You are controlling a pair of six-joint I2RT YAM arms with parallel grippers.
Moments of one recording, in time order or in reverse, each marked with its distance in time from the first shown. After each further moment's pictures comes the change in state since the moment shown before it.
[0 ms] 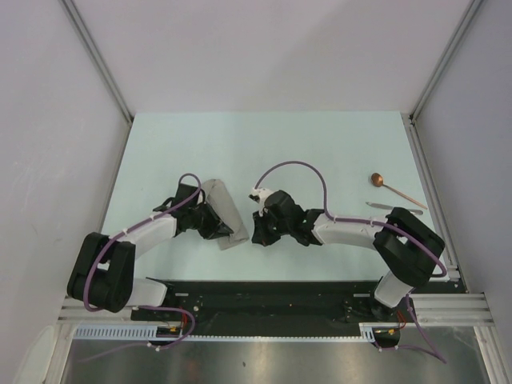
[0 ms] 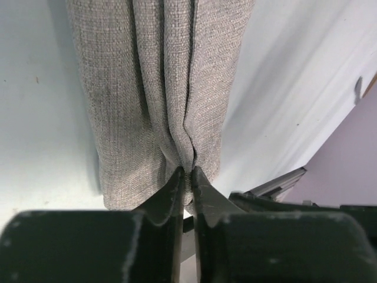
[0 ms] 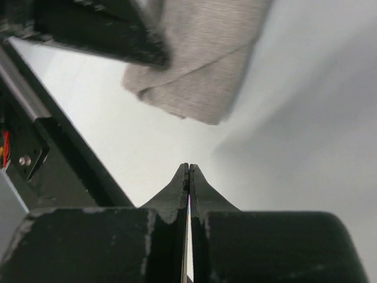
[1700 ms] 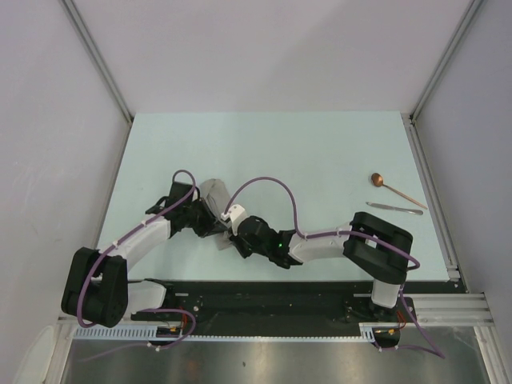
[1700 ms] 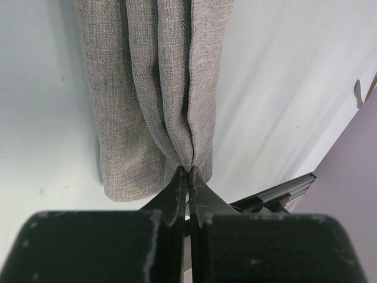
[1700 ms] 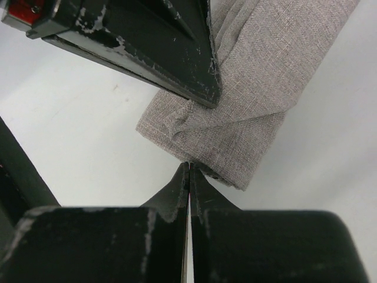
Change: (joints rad) left arm 0.030 -0.101 0.020 -0.084 -0.048 0.070; right arm 0.256 0.167 0.042 0.280 0.370 -0.203
